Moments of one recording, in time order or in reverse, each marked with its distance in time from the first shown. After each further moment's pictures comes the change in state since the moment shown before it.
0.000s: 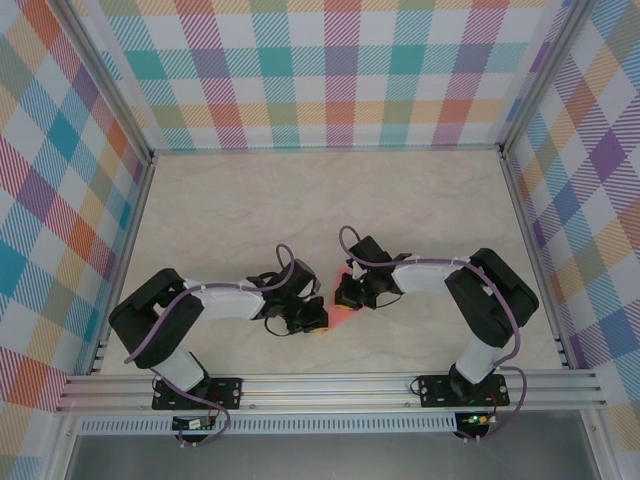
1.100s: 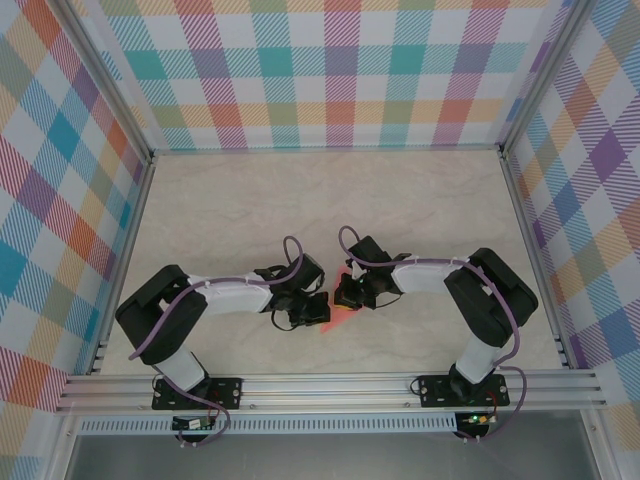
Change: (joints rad) left arm -0.013 0.044 0.106 -0.103 -0.109 0.066; right arm 0.002 0.002 0.000 0.008 -0.007 0.000
